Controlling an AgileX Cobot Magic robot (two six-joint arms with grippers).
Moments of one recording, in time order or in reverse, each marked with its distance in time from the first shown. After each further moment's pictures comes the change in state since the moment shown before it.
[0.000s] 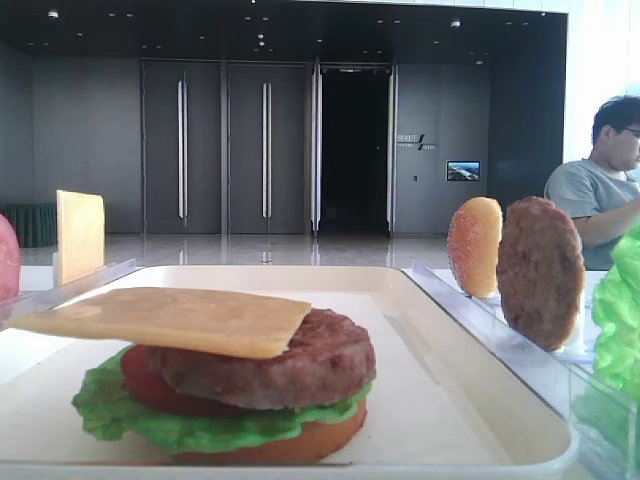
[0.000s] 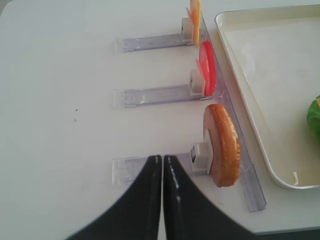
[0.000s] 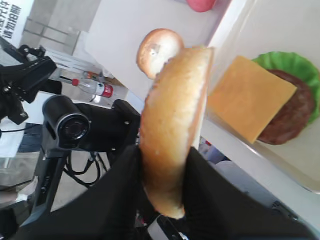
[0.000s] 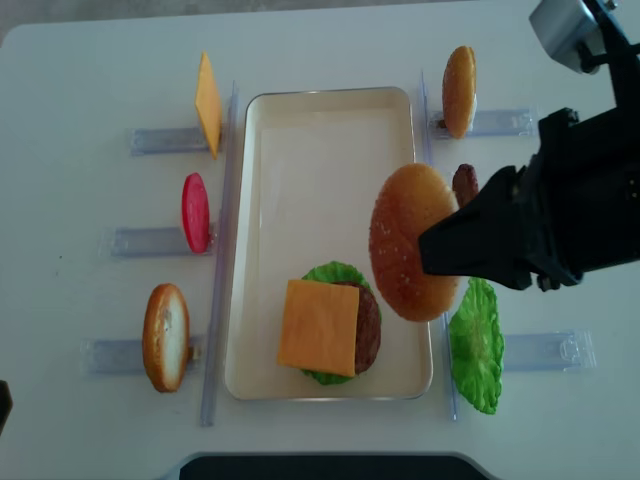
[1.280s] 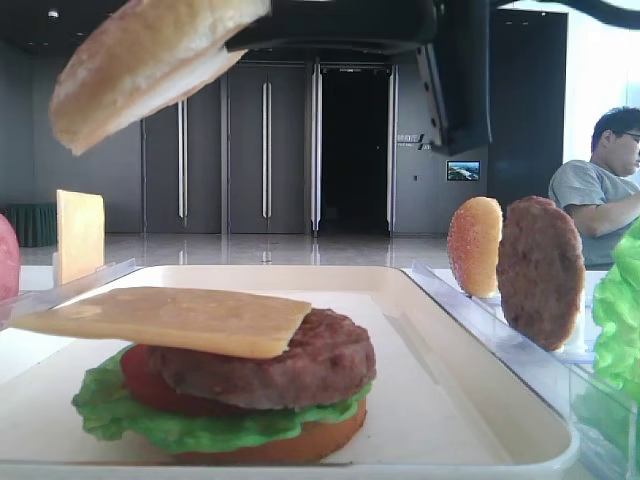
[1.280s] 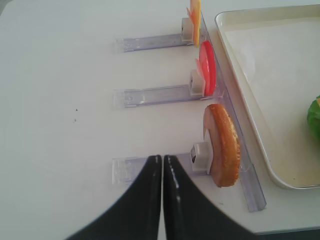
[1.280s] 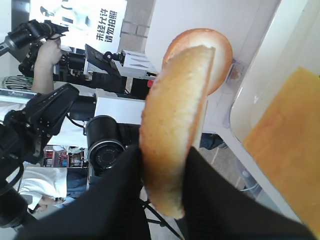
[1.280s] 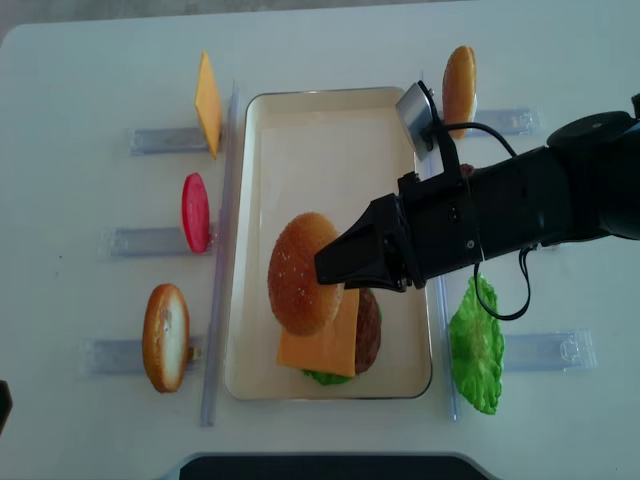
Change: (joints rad) left arm 0.000 0.000 0.000 0.000 0.000 0.000; right arm 0.000 0.539 0.184 0.765 0.004 -0.764
